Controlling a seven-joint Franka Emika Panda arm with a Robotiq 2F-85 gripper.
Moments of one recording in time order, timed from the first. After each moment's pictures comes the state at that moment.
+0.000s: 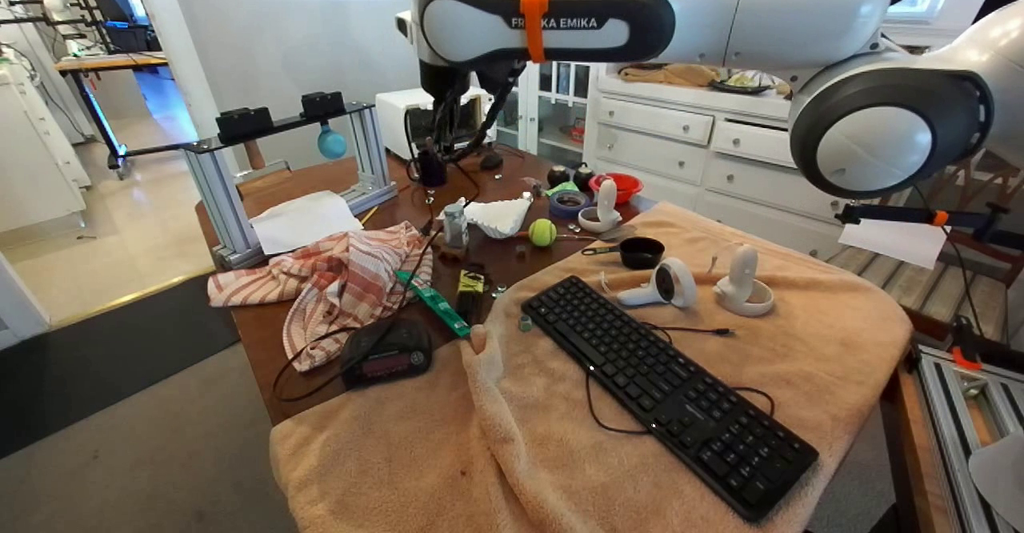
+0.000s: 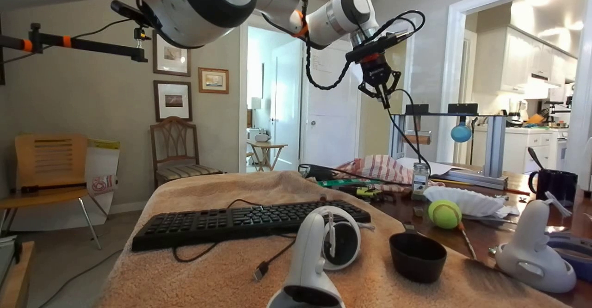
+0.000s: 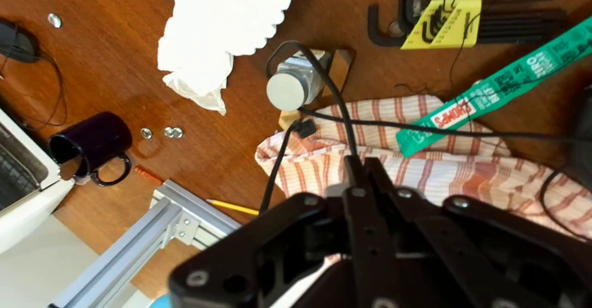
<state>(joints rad) 0.08 1.09 -0.08 -0.42 -0.21 1.81 -0.38</state>
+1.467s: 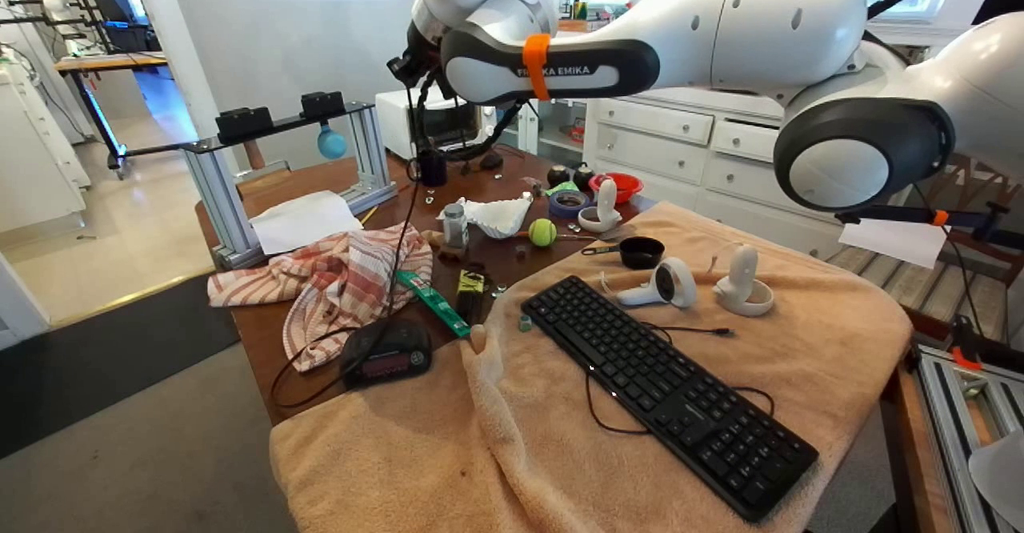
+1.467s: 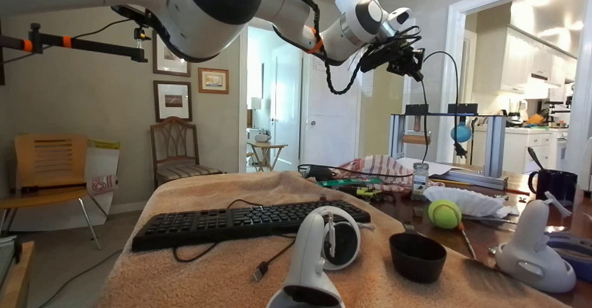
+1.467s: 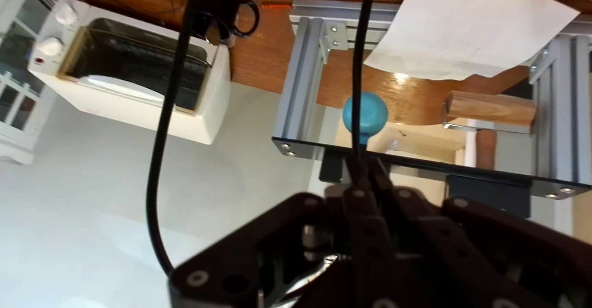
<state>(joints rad) 0.07 1.15 -0.27 -0.44 -0.22 2.45 0.27</state>
